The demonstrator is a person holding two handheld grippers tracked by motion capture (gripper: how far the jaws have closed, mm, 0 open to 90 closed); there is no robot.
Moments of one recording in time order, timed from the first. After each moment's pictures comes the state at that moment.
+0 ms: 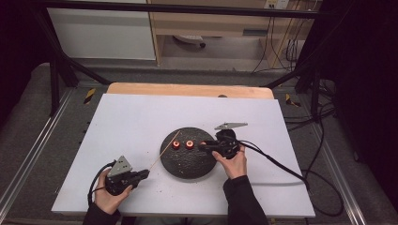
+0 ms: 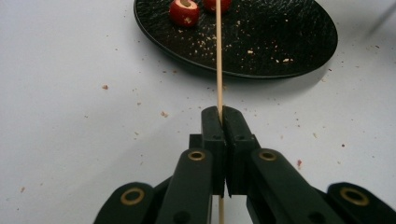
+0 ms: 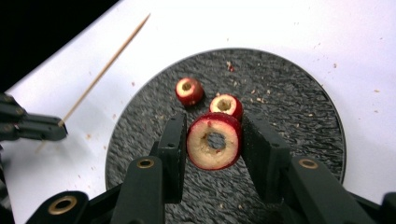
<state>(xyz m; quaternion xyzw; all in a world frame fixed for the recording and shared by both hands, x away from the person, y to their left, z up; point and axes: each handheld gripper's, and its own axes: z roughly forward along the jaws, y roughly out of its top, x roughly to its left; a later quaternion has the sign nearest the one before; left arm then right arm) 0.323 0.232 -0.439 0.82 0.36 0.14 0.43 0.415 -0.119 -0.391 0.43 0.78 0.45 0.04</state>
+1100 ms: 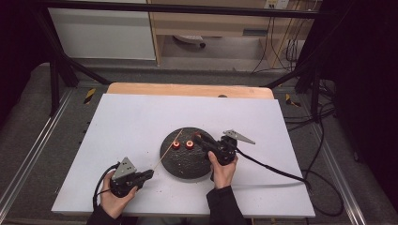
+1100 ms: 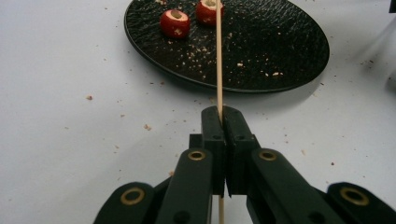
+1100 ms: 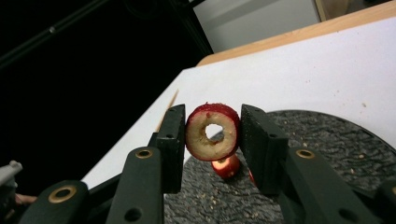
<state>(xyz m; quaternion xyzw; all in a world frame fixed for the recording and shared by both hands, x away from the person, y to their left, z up) 0.318 0.218 -0.441 0.80 0.36 0.15 0.45 0.397 -0.108 -0.413 0.48 0.60 0.64 0.05</state>
